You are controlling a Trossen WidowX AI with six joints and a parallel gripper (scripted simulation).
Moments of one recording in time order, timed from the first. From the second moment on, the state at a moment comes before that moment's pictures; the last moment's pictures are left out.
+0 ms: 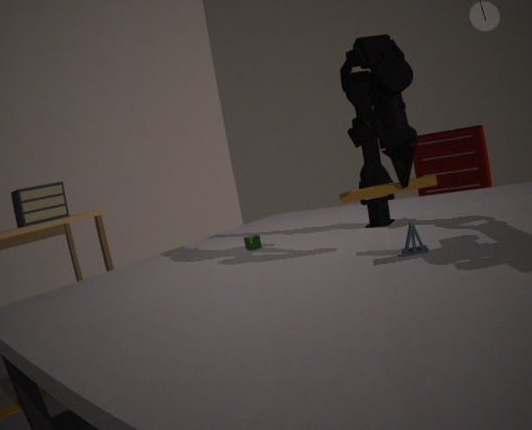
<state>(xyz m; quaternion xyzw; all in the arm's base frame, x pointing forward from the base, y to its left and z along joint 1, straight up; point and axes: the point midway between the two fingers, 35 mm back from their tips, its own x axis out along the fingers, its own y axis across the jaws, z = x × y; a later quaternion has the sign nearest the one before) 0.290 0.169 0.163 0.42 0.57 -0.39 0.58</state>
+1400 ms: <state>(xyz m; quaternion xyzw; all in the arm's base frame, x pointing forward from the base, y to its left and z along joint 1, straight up) 0.290 0.203 0.119 0.43 0.57 -0.40 0.58</state>
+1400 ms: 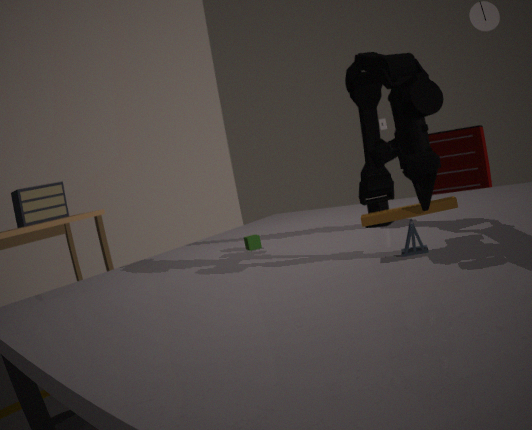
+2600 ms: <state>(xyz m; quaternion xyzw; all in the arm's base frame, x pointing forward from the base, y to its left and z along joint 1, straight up) 0.289 0.203 0.117 0.42 0.57 -0.41 0.58</state>
